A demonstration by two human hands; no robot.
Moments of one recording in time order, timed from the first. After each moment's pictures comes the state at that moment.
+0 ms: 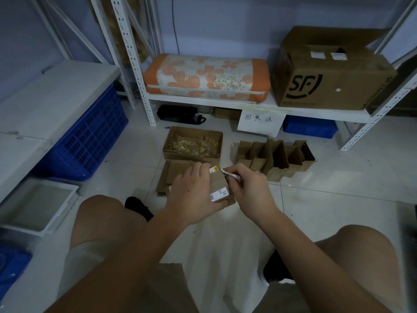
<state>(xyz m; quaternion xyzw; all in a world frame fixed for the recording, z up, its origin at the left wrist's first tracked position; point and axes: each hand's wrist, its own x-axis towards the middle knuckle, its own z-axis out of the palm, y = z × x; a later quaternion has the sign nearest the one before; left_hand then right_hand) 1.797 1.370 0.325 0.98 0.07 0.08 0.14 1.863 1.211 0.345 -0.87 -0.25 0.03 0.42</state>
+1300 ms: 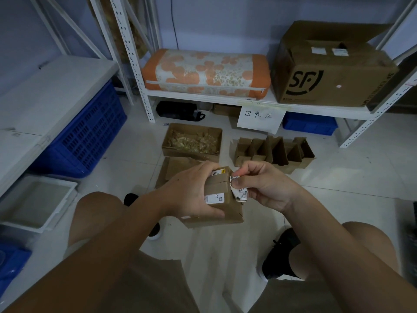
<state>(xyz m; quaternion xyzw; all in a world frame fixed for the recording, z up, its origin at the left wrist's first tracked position) 1.793 1.396 0.362 0.94 -0.08 -0.05 0.31 1.886 1.187 0.382 -0.60 -0.08 0.42 0.67</state>
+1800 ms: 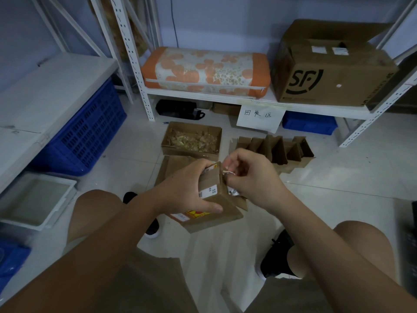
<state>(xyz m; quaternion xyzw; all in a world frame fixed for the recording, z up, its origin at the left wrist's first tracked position) 1.789 1.403 0.356 0.91 -0.07 -0.05 0.40 1.862 1.202 0.400 -0.83 -0.27 0.13 0.48</state>
